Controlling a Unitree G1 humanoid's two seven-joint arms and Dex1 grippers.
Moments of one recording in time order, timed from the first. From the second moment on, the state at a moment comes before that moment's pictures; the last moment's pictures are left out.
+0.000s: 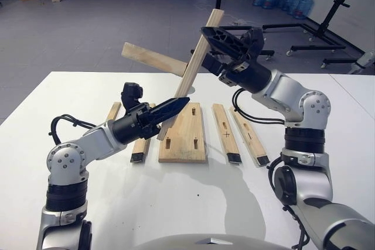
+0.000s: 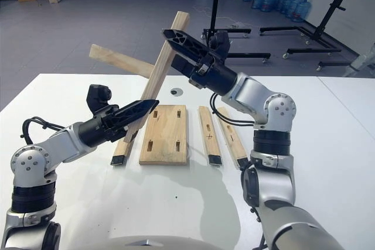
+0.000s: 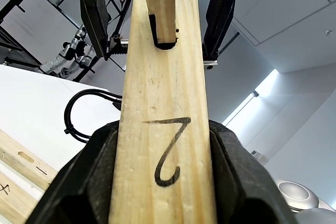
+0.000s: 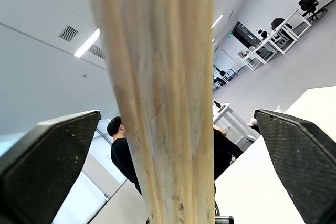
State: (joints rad) left arm -0.29 0.40 0.15 -0.33 -1.63 1.02 -0.36; right arm -0.76 -0.28 -0.24 0.11 1.79 1.09 0.09
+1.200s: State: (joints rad) left arm -0.28 0.40 0.12 -0.33 -1.60 1.00 -0.38; right arm -0.76 -0.23 -0.18 0.08 1.78 1.04 0.07
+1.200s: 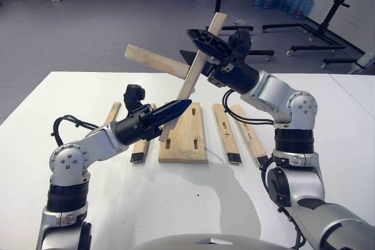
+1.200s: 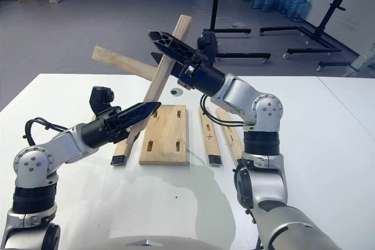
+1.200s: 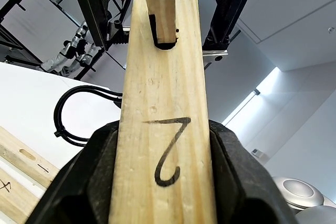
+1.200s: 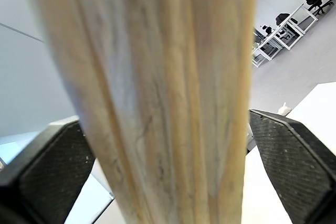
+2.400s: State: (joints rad) left arm -0.23 0.37 0.13 -0.28 -1.29 0.84 -0.30; right arm -0.67 -0.36 -0.19 -0.04 1.23 0.83 0.36
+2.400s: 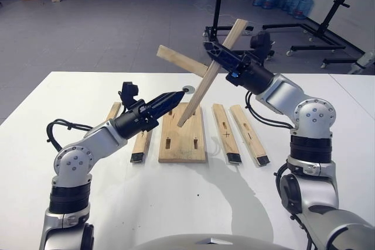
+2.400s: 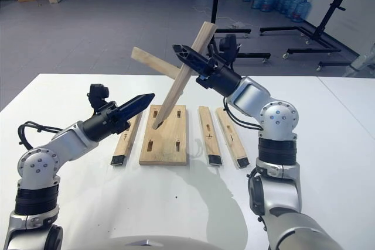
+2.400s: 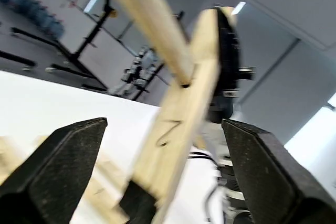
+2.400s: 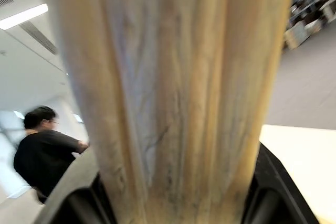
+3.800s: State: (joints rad) left arm -0.12 0.18 0.06 -0.26 -0.93 0.76 -0.30; right arm -0.87 -0.18 -0.09 1.06 0.37 -0.57 1.29
